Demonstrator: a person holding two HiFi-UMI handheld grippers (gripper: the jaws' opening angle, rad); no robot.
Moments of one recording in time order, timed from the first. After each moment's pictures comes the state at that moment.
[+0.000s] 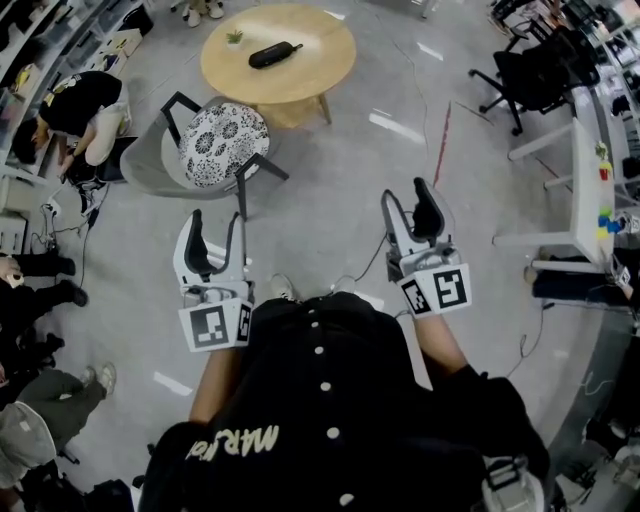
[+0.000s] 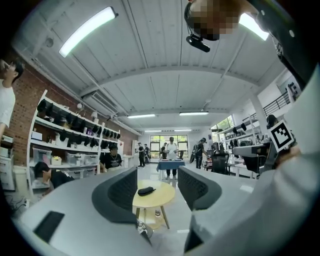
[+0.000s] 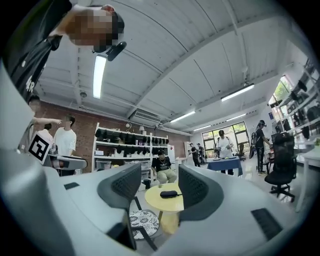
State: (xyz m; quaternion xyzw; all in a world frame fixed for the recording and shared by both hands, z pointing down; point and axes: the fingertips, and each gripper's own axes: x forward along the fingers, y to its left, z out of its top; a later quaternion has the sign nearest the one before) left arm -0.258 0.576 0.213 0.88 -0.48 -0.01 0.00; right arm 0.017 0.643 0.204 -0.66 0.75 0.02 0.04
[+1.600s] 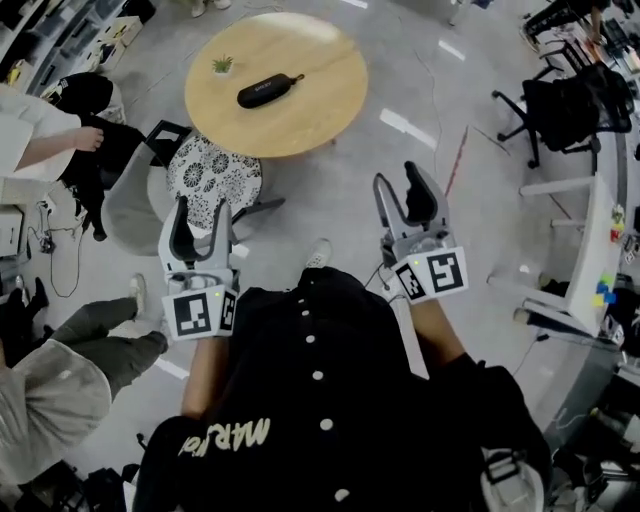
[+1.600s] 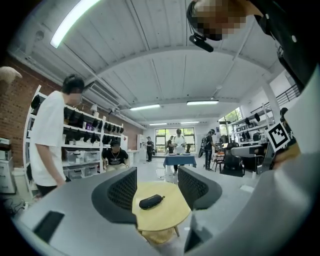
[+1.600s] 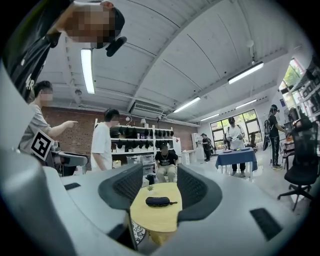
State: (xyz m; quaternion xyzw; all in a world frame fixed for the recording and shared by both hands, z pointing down) left arm -0.136 0.302 0.239 0.86 -0.51 0.03 0.02; right arm 0.147 0.339 0.239 -0.61 0.79 -0.02 0.02
